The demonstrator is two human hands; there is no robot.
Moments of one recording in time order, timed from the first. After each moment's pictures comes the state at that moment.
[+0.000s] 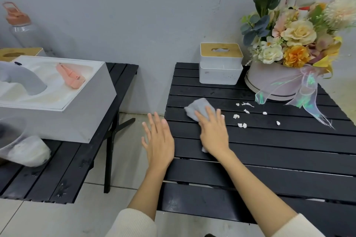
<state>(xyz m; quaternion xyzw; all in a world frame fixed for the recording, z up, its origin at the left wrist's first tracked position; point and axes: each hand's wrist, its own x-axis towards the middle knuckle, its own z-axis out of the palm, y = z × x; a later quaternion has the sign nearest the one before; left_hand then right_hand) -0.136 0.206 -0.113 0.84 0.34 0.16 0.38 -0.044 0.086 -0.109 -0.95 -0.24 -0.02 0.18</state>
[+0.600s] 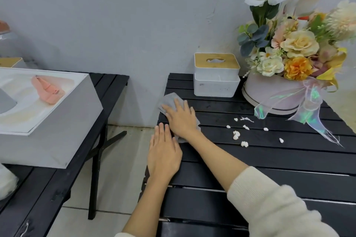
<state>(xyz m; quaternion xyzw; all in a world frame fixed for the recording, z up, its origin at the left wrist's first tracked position) -0.082 0.207 -0.123 0.94 0.24 0.10 0.22 0.029 0.183 -0.100 -0.93 -0.30 0.01 0.21</state>
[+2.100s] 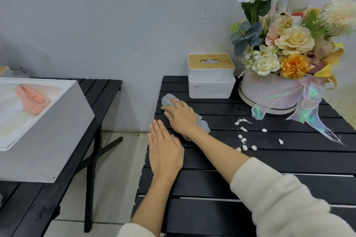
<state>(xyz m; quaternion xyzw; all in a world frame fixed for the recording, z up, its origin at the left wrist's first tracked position) -0.054 0.195 -0.123 0.93 0.28 0.15 0.18 0.062 0.175 -0.102 -0.92 -0.33 0.02 0.19</state>
